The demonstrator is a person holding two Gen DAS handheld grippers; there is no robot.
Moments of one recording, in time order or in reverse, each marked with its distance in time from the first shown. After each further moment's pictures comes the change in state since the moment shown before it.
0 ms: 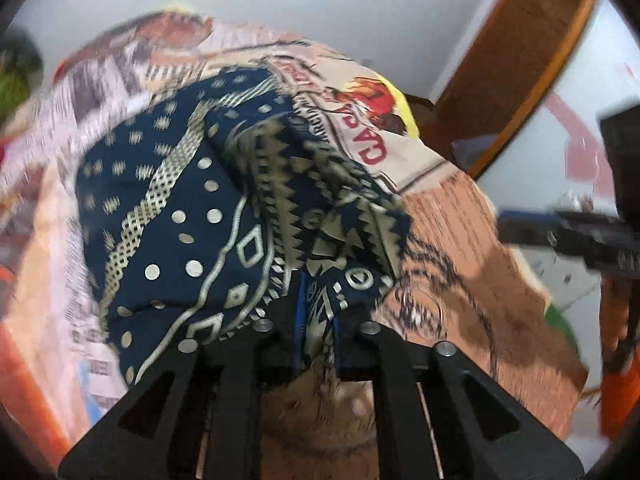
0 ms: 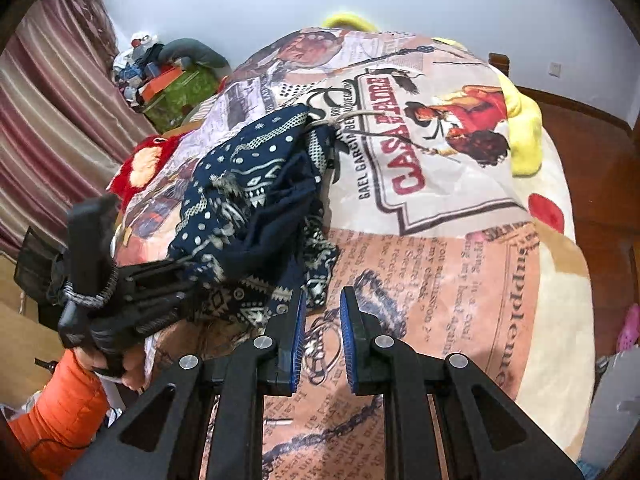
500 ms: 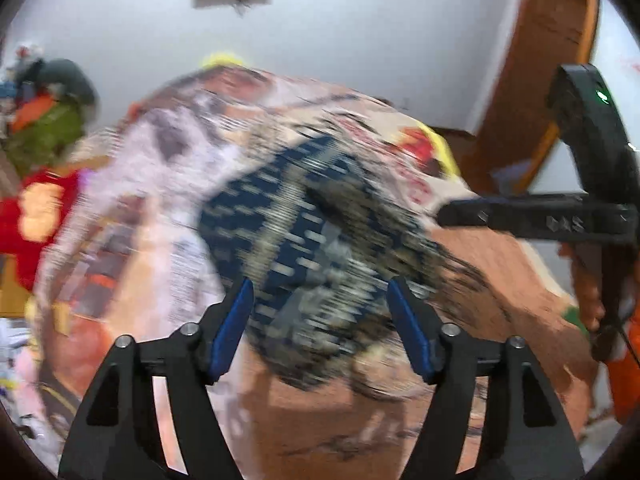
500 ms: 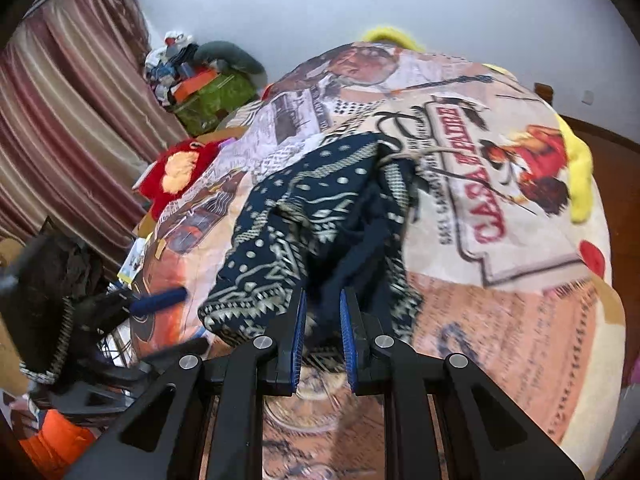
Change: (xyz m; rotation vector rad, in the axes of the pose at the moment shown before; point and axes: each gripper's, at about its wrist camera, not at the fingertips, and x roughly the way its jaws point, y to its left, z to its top) left arm -0.091 0.028 -0.013 -0.021 -0.166 0.232; right arm 0.032 0.070 0.041 -0.078 -0.042 0.078
